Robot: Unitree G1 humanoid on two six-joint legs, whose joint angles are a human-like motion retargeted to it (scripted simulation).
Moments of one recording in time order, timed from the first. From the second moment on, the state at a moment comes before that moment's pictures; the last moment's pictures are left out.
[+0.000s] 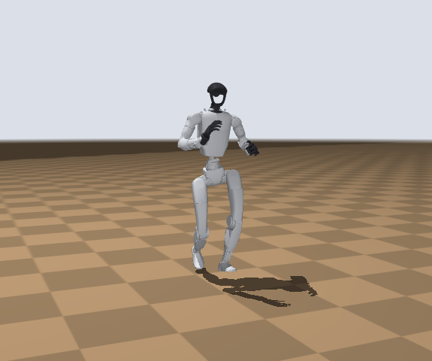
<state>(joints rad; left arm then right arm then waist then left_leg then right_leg) 0.22 0.59 -0.23 -0.17 0.11 -0.36 0.30 -0.19 -0.44 0.27 -0.20 -0.25 -0.36 -0.50 0.15 -0.24 -0.03 -0.68 -0.13 0.34 0.79 -0.48 0.11 -0.27 -0.14 0.02 1.06 -0.40 0.18</state>
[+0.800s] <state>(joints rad) 0.12 0.59 -0.20 -0.22 0.23 -0.35 0.40 -0.01 -0.41 0.31 -0.15 -0.27 -0.36 -0.41 0.05 -0.28 -0.01 -0.64 -0.27 0.30 1.01 -0.64 0.26 -0.31 -0.30 0.00 1.58 -0.36 0.14</state>
